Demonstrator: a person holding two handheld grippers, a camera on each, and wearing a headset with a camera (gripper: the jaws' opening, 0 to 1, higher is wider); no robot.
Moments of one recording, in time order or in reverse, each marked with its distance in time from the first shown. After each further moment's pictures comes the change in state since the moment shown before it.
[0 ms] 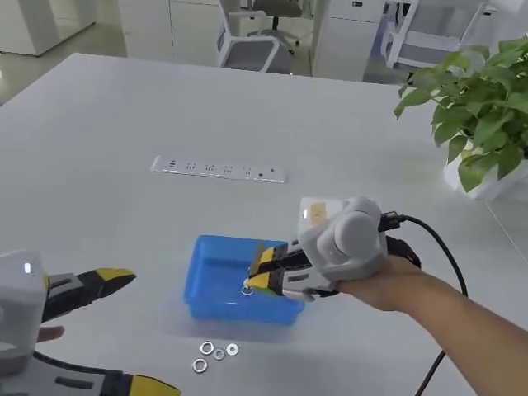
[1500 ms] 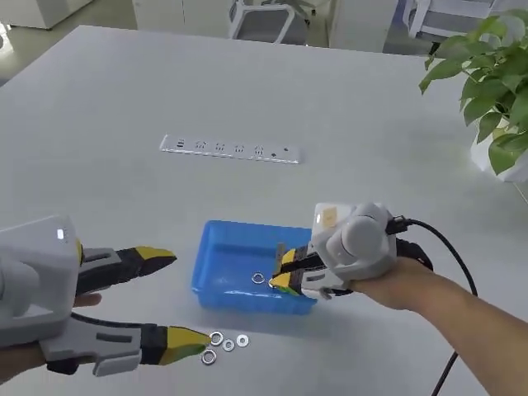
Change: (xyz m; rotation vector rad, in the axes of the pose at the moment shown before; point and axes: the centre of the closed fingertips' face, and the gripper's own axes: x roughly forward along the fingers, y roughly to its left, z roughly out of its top) left arm 0.032 0.014 0.023 0.024 -0.007 -0.024; right arm 0.025 -0.012 -0.056 0.066 0.077 0.026
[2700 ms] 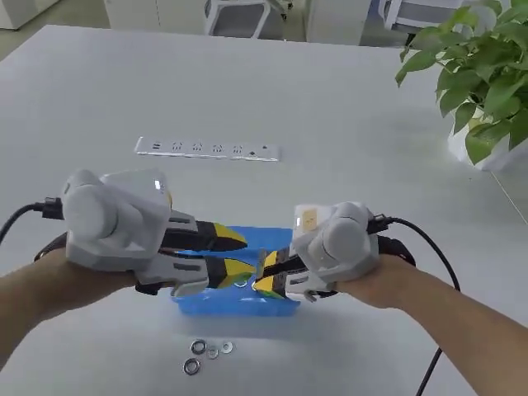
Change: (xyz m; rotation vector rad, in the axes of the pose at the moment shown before) left arm 0.087 0.010 0.041 0.190 0.003 -0.184; right arm 0.000 0.002 0.000 -0.029 -0.004 0.013
